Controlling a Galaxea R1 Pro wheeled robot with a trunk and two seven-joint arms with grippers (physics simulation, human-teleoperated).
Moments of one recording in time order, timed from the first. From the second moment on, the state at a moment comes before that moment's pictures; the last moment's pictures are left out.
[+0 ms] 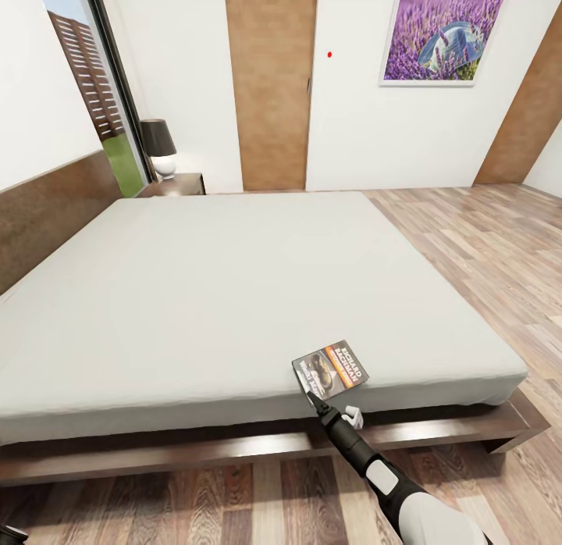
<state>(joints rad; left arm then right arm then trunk) -0.35 0.52 -0.45 -0.50 0.21 0.43 1.50 -0.68 0.12 -0.93 -0.16 0.05 0.08 0.94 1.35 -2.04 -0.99</state>
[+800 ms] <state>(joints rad) -0.35 0.52 -0.45 -0.50 0.21 0.43 1.50 -0.68 0.12 -0.93 -0.16 0.05 0.08 0.94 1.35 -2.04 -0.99</state>
